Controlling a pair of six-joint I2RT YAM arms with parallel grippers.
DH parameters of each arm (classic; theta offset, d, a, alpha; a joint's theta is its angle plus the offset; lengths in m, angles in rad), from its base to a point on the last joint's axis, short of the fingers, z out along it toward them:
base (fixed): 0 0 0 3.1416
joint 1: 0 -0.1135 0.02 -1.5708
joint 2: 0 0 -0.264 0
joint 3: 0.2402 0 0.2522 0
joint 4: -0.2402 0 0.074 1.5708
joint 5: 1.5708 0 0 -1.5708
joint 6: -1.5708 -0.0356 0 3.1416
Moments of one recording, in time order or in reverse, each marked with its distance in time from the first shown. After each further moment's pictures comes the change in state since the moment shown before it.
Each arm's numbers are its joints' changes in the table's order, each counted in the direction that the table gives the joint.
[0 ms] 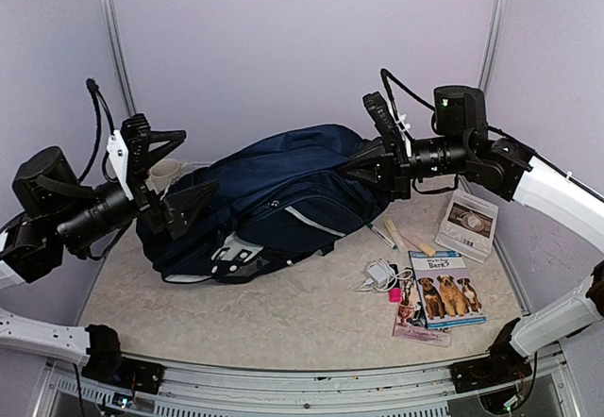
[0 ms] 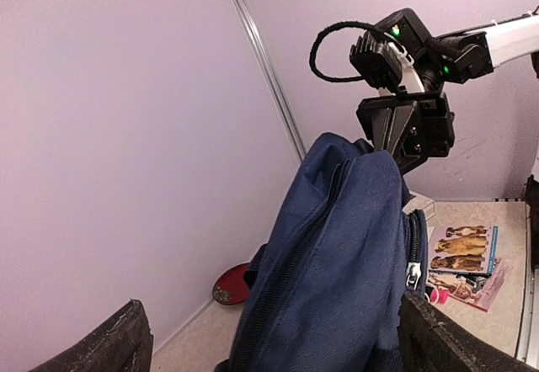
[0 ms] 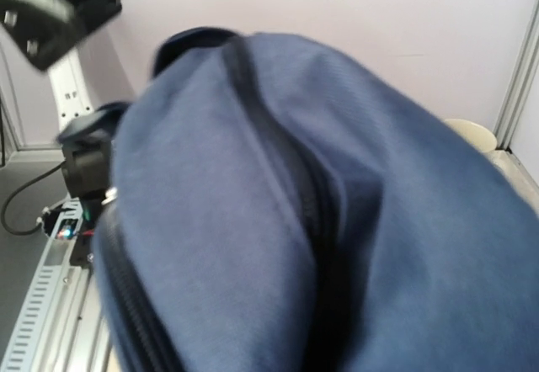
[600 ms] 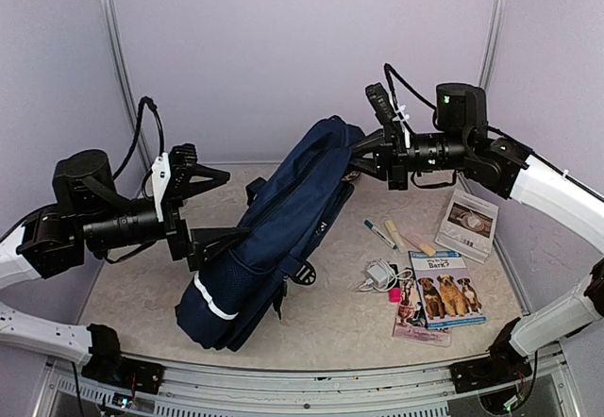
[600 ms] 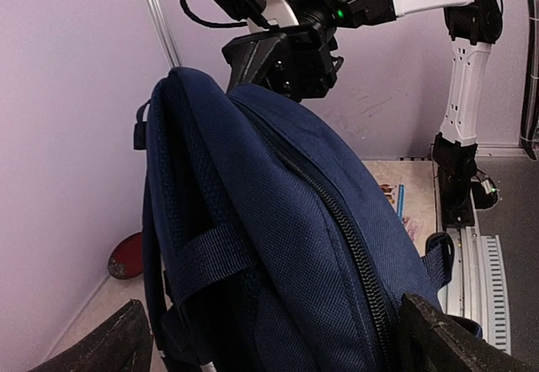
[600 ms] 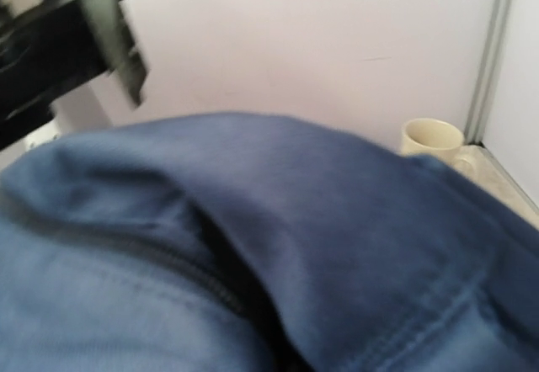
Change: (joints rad) left arm -0.048 -0.073 0.001 -0.122 0.291 0.134; right arm 0.040 -0.013 -0.002 0.062 0.020 -0.079
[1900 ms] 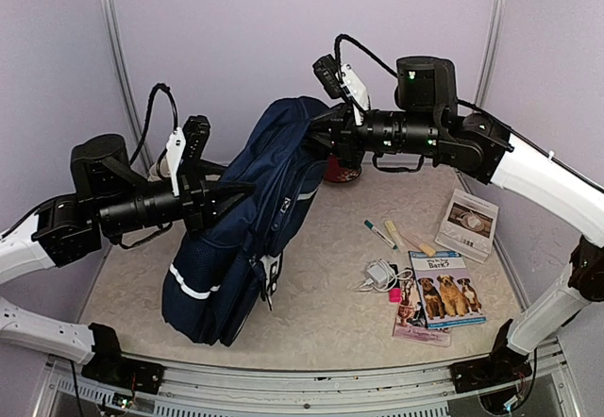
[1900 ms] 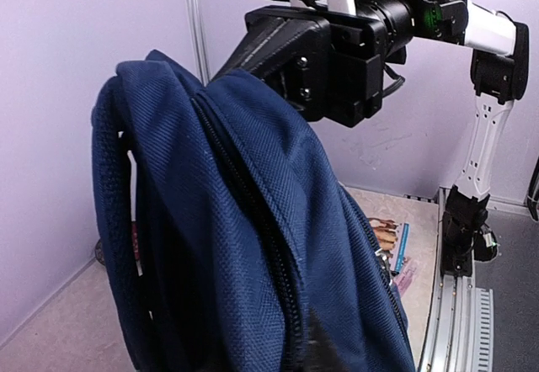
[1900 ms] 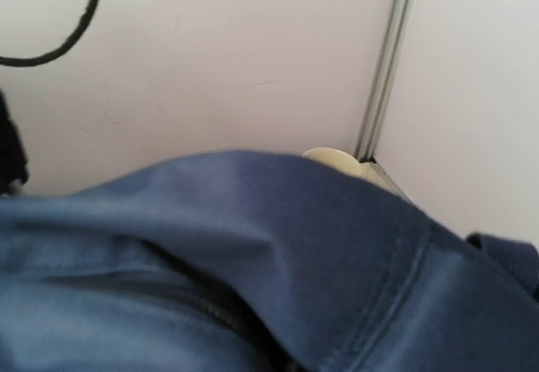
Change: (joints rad) left arm -0.066 -0.113 0.056 0.076 0.029 0.161; right arm -0.243 -0.166 0.298 -0.085 0.502 0.004
